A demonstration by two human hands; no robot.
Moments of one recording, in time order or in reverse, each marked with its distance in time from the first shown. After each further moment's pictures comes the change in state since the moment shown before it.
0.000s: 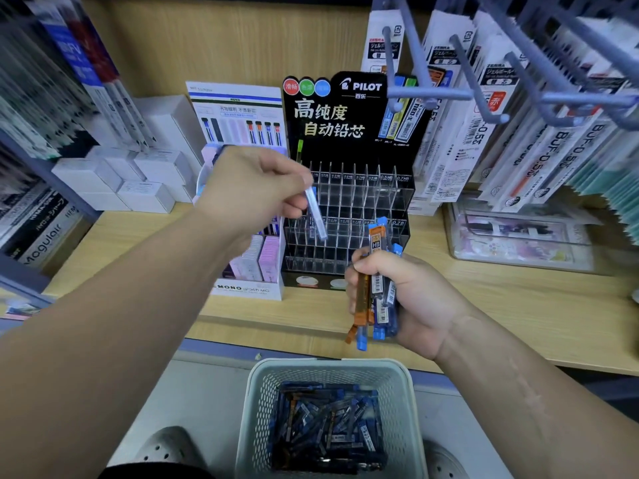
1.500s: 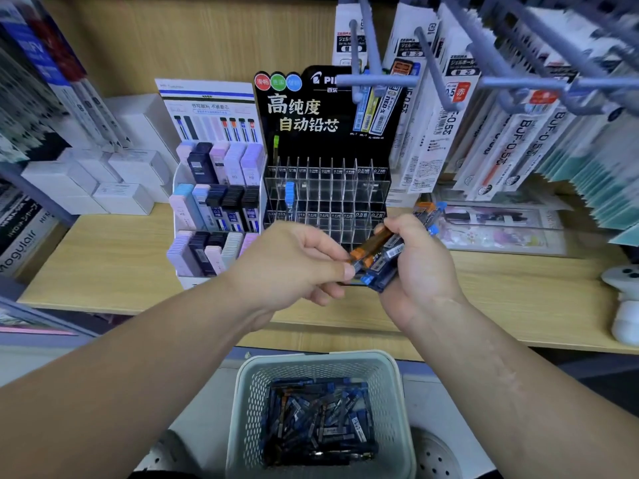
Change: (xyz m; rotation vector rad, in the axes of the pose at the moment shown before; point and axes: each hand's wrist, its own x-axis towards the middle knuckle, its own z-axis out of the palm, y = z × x) left_hand -0.066 -0.014 0.045 0.032 -0.389 -0.273; right_hand 0.010 -0.007 -0.009 0.268 0.489 -0.282
